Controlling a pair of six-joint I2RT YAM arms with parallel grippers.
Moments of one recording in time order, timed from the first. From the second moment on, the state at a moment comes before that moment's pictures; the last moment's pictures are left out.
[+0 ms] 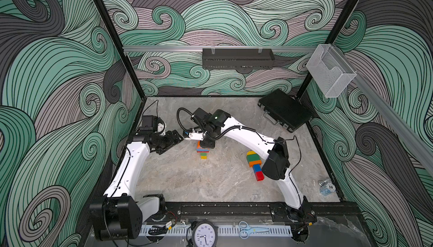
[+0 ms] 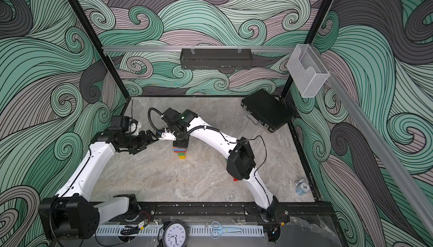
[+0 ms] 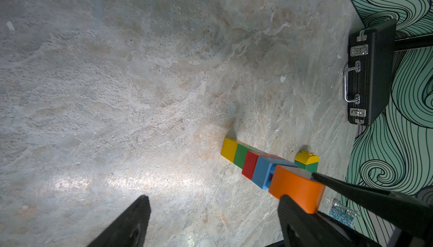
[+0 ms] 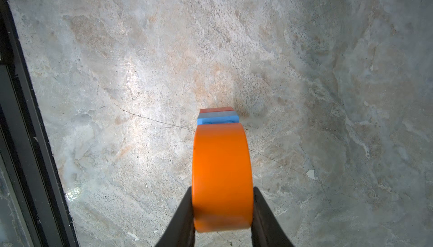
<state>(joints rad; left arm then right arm) 0.06 1.17 0.98 -0.91 0.42 -0.41 0.97 2.21 2.22 -1.28 -0.05 -0.59</state>
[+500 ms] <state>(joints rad) 0.06 1.17 0.98 -0.92 0.42 -0.40 0.97 2.21 2.23 -1.28 -0.05 -0.56</state>
